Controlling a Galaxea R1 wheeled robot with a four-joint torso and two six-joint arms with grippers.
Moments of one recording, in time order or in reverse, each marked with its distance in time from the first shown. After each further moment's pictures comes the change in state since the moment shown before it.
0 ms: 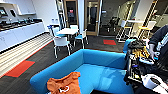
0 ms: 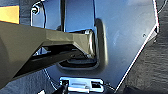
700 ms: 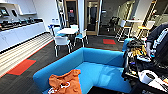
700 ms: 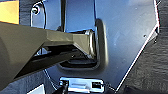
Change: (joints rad) left arm 0.003 0.000 0.000 0.000 0.000 0.000; right arm 0.002 0.001 0.000 0.000 -0.001 0.000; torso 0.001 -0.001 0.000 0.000
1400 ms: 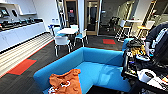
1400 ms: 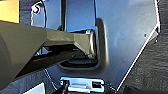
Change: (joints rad) left arm 0.002 0.001 0.000 0.003 0.000 0.000; right arm -0.001 0.001 0.000 0.000 -0.001 0.000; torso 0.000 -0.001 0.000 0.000
